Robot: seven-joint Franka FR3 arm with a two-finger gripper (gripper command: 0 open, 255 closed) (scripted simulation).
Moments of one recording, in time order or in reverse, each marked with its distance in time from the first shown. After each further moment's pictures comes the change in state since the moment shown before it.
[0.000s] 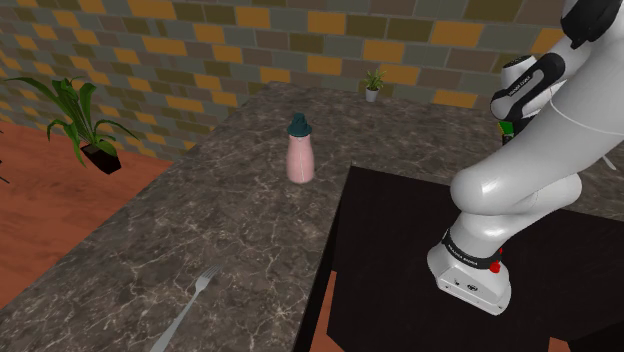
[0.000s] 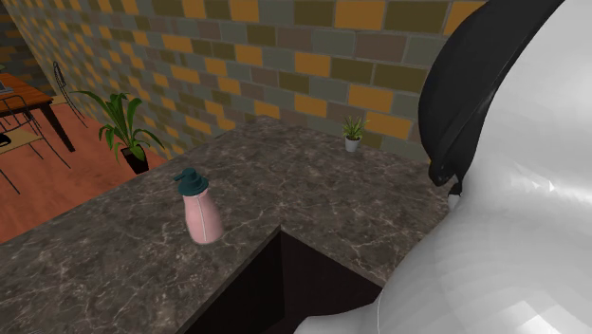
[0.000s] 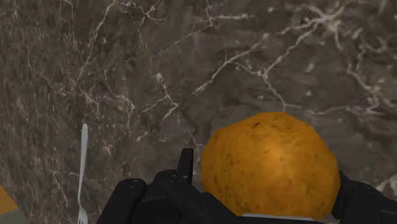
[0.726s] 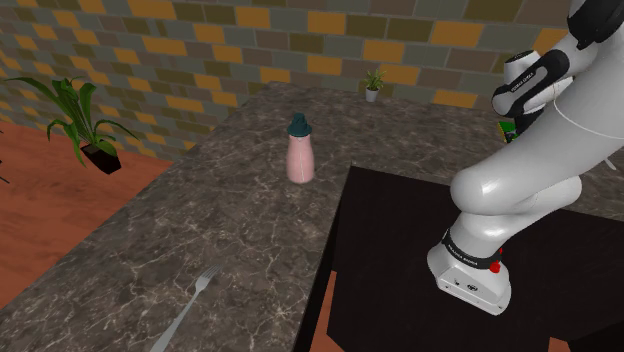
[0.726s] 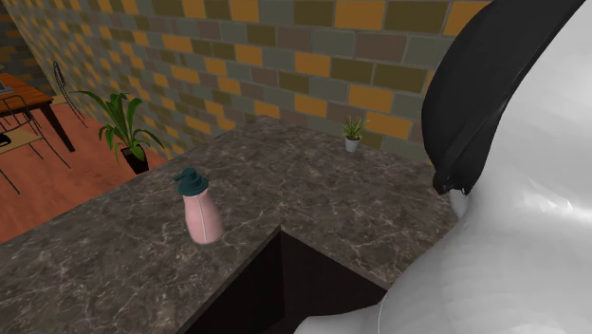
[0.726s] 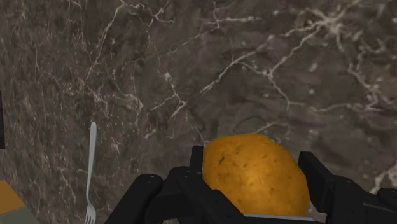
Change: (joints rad) arm 0.000 -0.037 0.011 0.008 0.002 -0.040 -0.014
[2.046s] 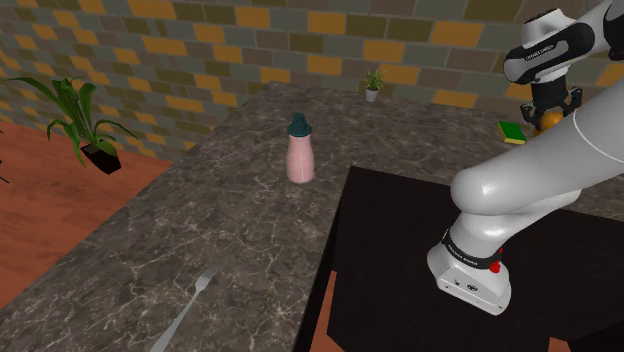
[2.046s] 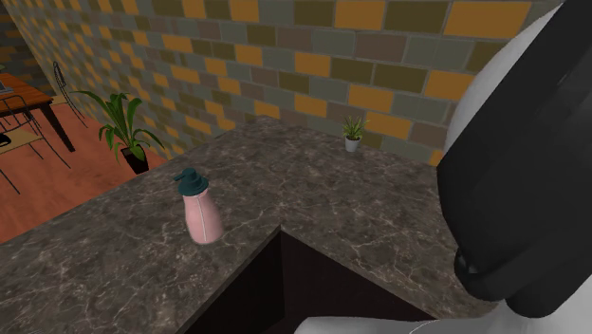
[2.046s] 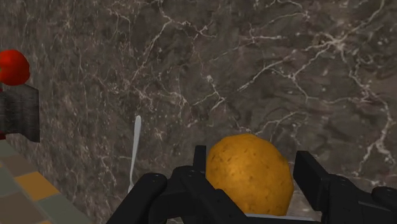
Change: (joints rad) arm 0.005 -0.192 0.083 0.107 0.055 -0.279 -0.130
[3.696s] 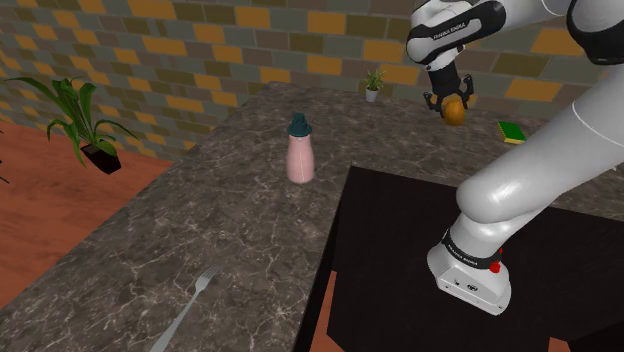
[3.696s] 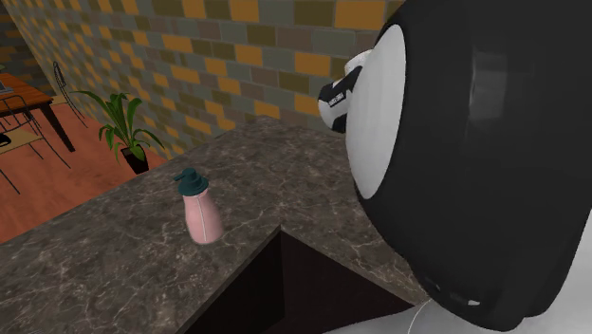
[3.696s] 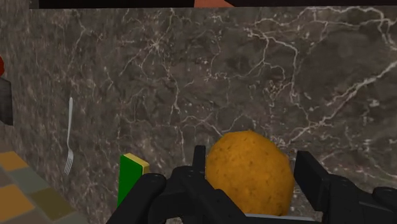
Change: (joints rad) arm 0.276 0.094 0.417 0.093 0.343 -0.314 0.428
